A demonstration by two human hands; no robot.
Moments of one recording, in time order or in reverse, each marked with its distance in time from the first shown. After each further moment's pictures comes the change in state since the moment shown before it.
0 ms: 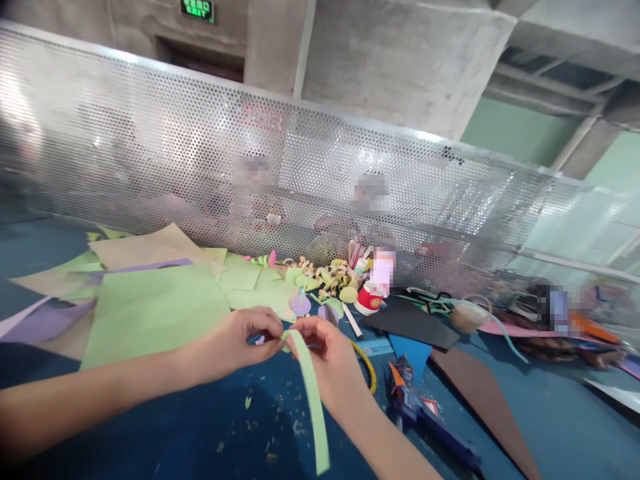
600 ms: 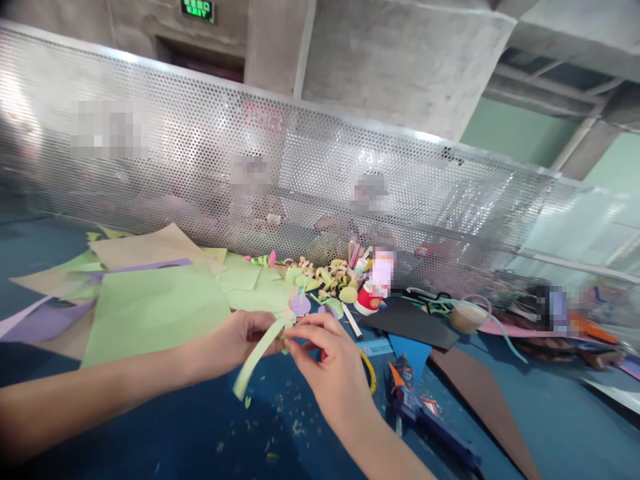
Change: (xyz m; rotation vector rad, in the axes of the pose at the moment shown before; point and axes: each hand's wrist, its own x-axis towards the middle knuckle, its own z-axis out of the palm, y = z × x) left_hand 0.001 -0.011 0.002 -0.163 -0.091 -0.150; right_hand -0.004 0.007 -0.006 -0.399 0.095 -0.361
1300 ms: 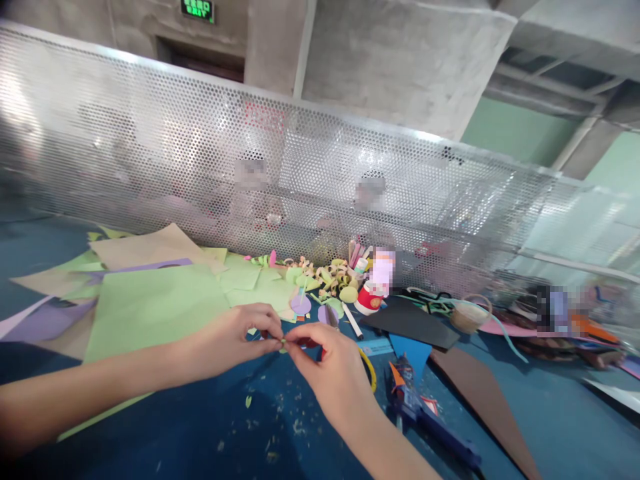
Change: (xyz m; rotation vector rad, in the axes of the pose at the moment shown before) left_hand -0.005 0.024 -0.013 0.431 0.006 0.168; right_hand 0.002 -0.005 -0.002 -0.066 -0.072 0.094
